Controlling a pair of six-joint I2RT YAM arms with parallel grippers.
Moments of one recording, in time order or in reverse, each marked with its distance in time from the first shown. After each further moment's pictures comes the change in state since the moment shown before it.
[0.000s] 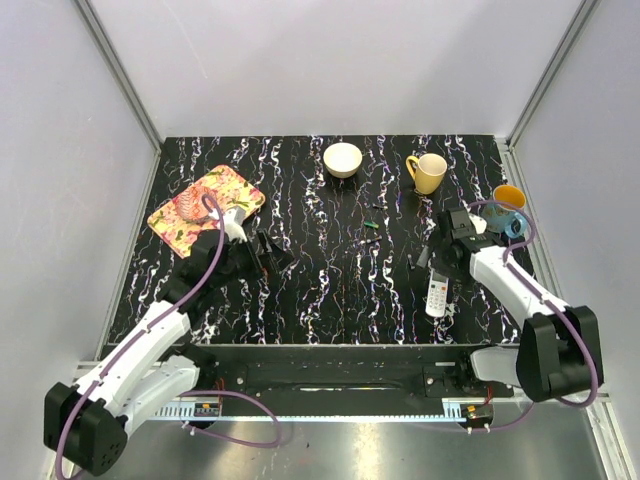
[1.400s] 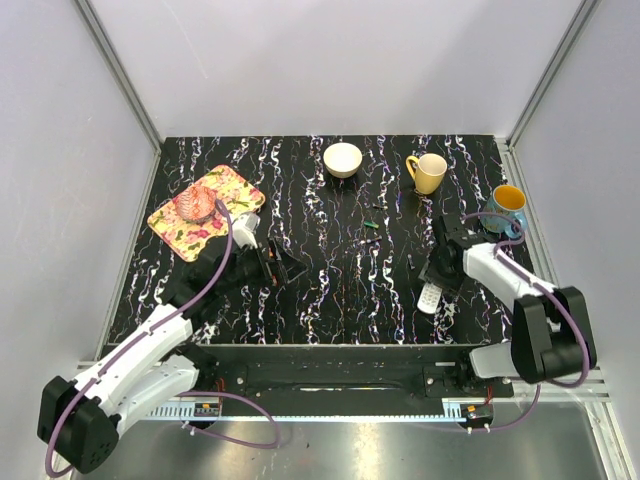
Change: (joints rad) left arm -0.101 -0.010 -0.043 0.106 0.053 -0.049; right arm 0.001 0.139 -0.030 -0.019 -0.111 0.069
